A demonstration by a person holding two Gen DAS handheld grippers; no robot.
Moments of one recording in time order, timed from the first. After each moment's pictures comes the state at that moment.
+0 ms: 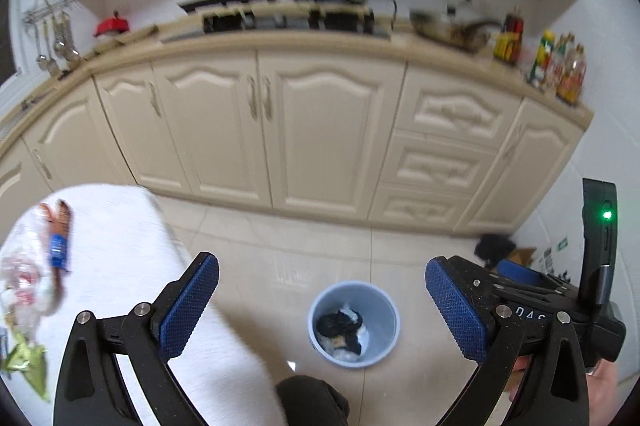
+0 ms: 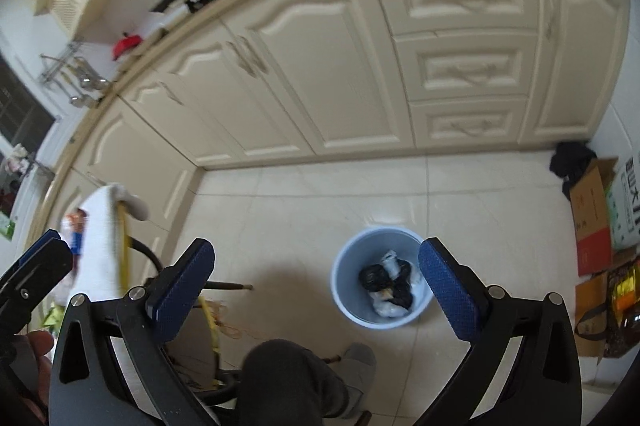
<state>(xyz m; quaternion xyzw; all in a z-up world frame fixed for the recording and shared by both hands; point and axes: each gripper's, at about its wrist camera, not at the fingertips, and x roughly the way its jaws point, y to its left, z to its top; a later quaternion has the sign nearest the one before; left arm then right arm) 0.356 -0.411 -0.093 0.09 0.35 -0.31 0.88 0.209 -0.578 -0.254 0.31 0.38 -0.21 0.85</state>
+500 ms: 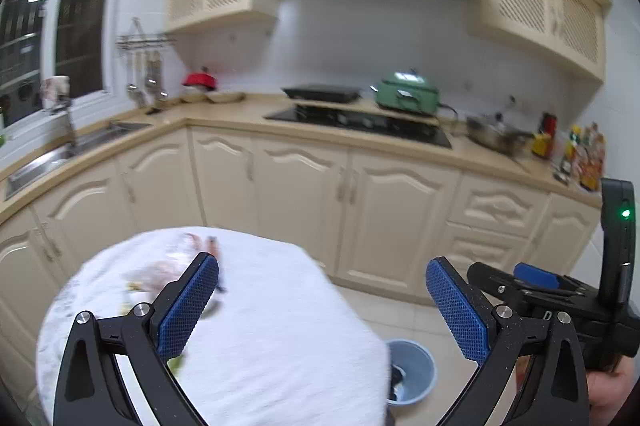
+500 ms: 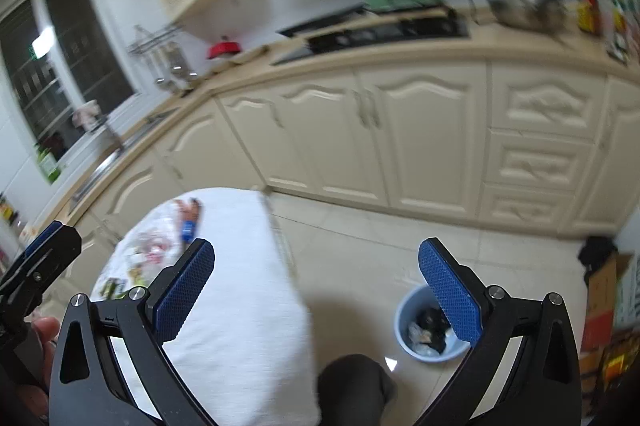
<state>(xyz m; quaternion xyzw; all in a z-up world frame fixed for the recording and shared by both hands) 0.187 -0.184 -0.013 0.02 0.23 -0.21 0.95 0.233 -0.427 -0.120 0.20 0.31 -0.11 0.92</state>
